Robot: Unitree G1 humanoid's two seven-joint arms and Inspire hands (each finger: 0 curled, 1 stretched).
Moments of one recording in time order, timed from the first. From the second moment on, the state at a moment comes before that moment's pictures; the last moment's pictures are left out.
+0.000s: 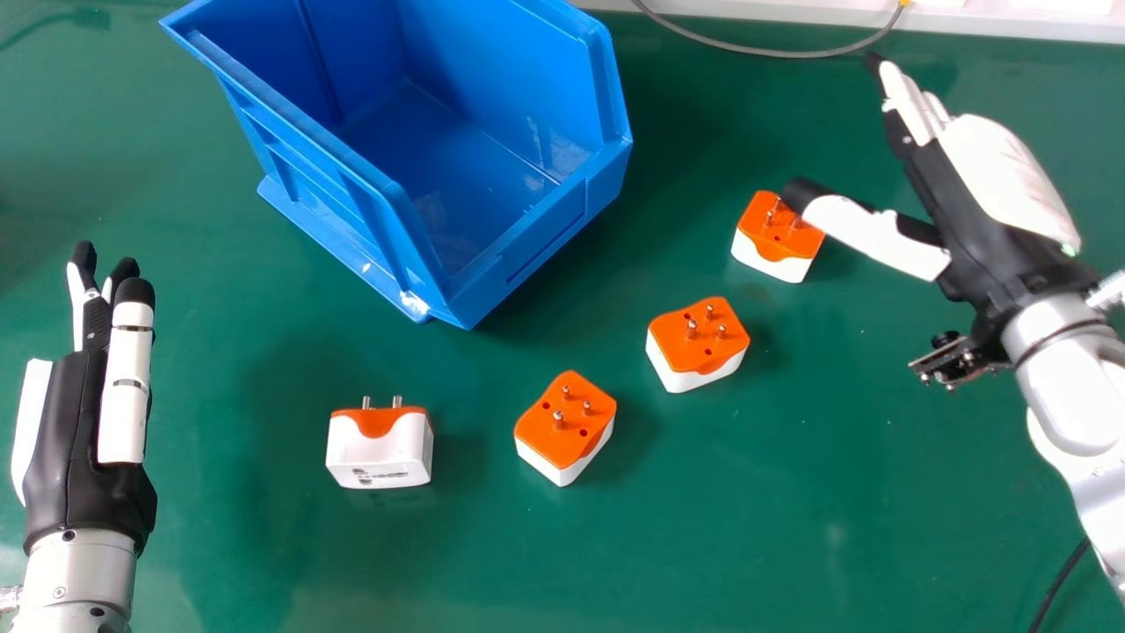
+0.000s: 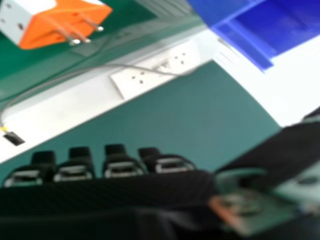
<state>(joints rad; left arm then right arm) 0.11 0.25 0.34 0.22 -0.16 -0.29 -0.14 -0.39 -0.50 0.09 0.38 -0.57 -0.16 0.01</state>
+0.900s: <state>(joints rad) 0.08 0.25 0.34 0.26 -0.16 -0.29 -0.13 -0.72 -0.51 0.34 0.79 -0.69 -0.01 0.08</state>
